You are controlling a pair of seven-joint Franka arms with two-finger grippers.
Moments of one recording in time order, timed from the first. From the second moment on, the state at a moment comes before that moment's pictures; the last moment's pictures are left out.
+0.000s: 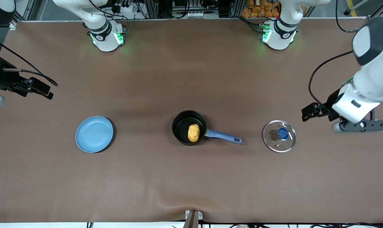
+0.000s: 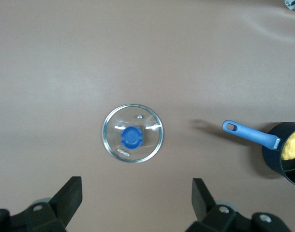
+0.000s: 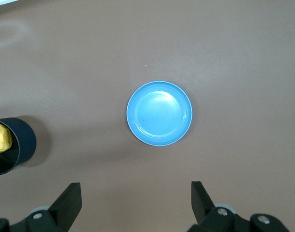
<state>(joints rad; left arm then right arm) -0.18 0.21 0.03 -1.45 -0.04 1.74 -0.17 0.07 0.05 -0.05 -1.54 0.06 1.61 0.17</state>
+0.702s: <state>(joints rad) -0.16 0.11 0.04 -1.48 0.04 1.60 -0.17 0.06 0.05 -0.05 -1.54 0.05 1.61 0.17</state>
